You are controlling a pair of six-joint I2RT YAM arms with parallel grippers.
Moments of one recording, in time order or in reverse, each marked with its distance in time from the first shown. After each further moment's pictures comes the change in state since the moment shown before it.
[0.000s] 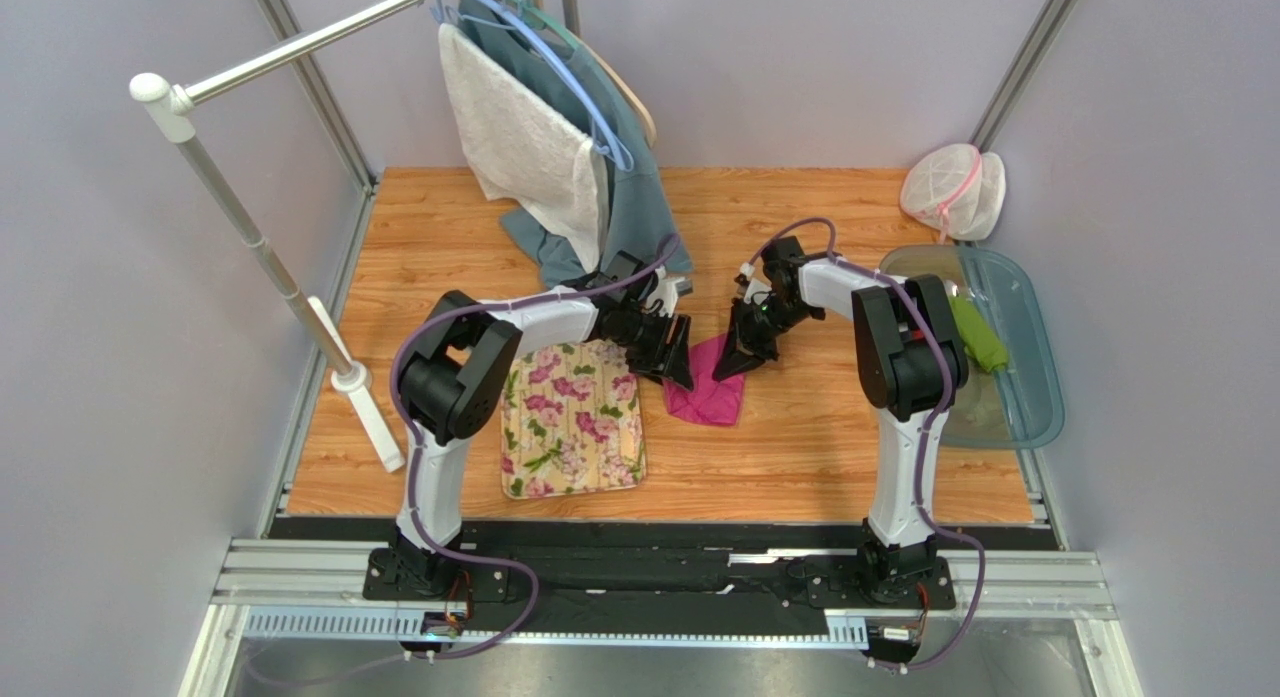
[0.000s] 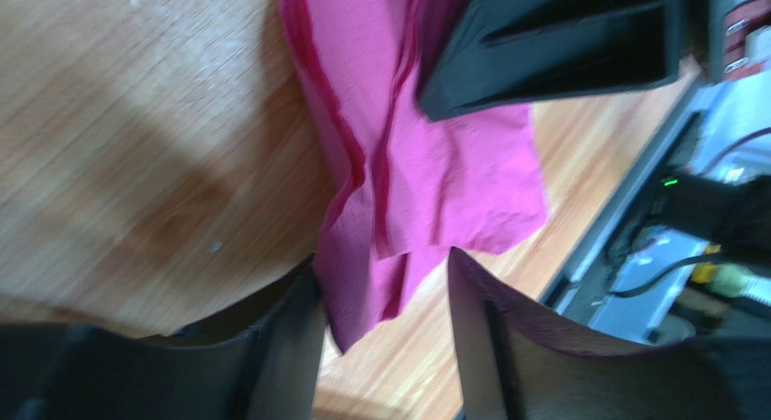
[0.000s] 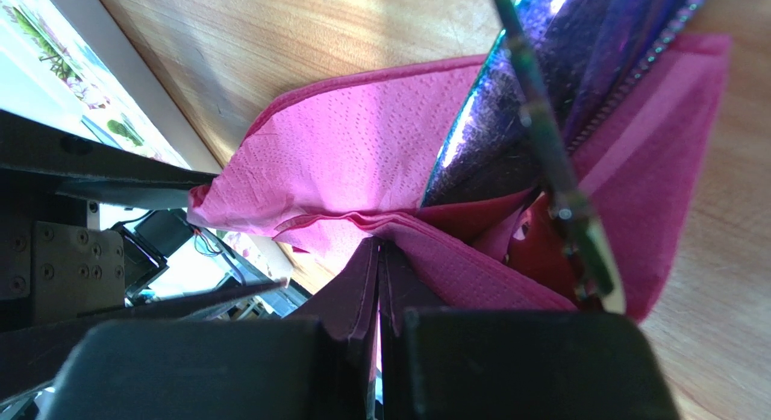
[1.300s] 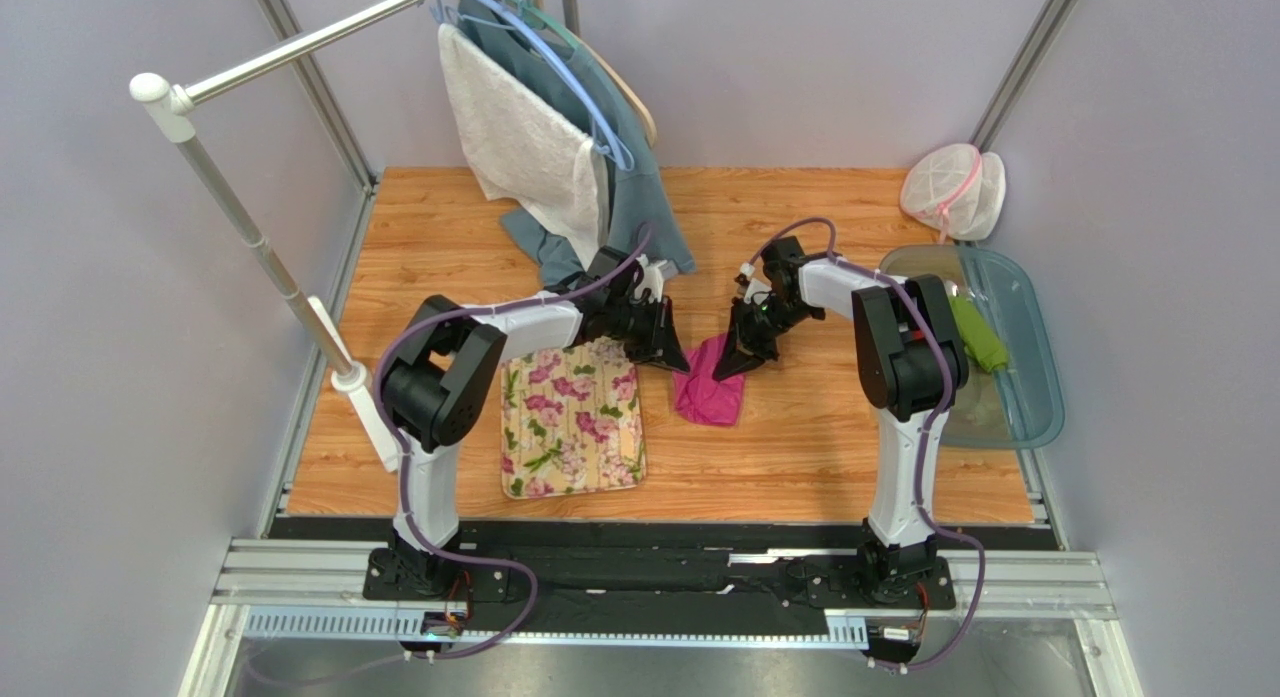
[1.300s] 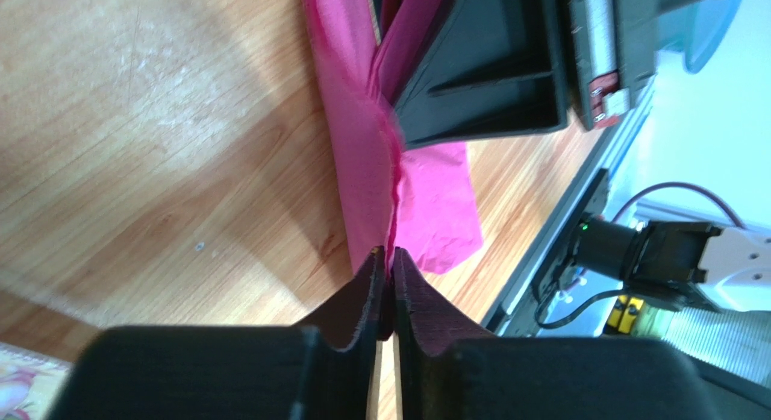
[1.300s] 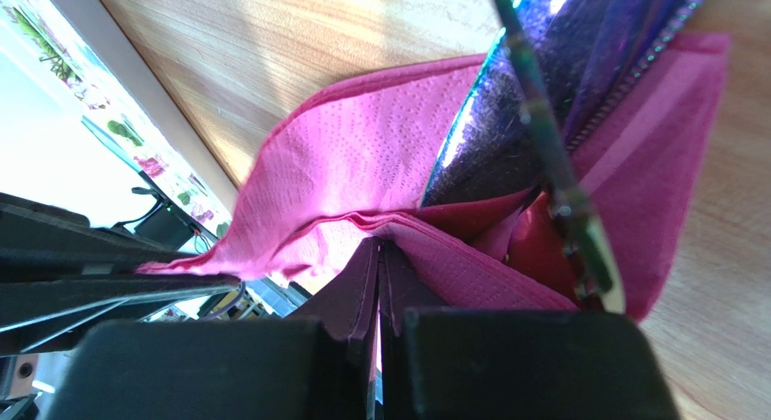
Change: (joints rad) left arm 0.038 -0.073 -0.110 0.226 0.035 -0.229; right arm 0.000 -0.001 -0.001 0.002 0.001 0.001
